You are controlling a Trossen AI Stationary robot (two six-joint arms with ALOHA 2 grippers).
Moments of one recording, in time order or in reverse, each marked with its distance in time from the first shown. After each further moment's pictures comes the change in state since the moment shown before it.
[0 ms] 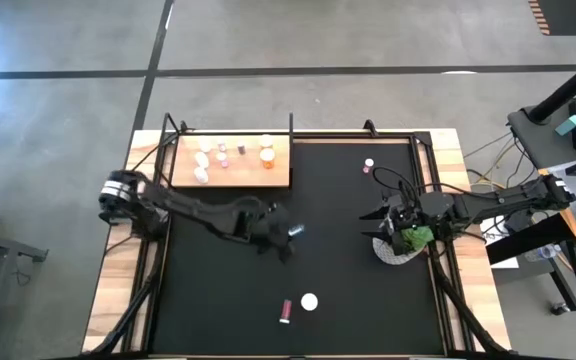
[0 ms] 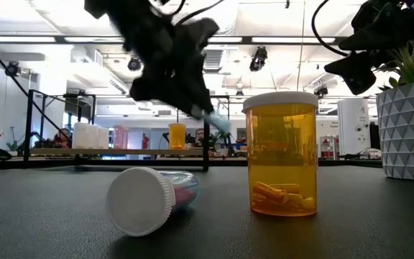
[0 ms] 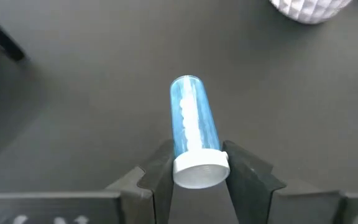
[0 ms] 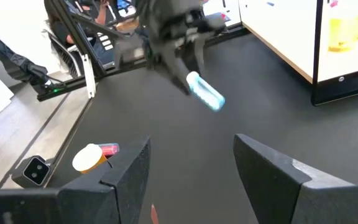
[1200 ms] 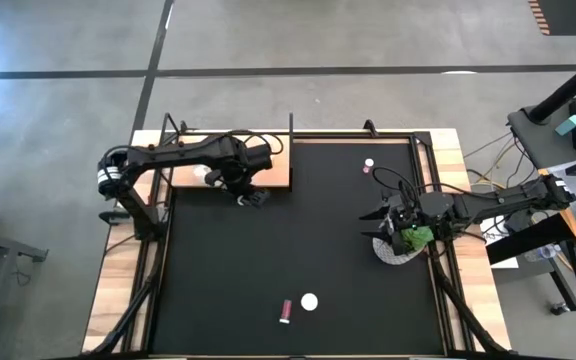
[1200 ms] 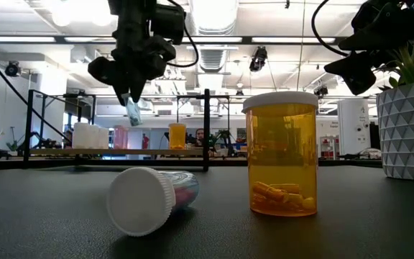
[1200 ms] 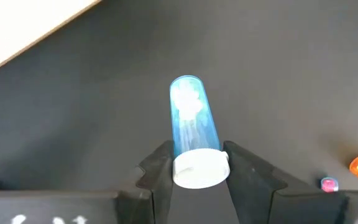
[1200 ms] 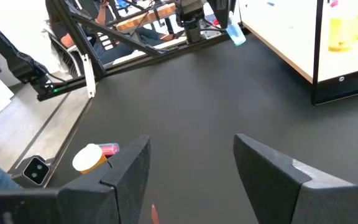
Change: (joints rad) left arm 0.479 -0.073 0.285 -0.963 0.500 -0.028; right arm 0.000 0.000 0.000 0.001 0.000 0.000
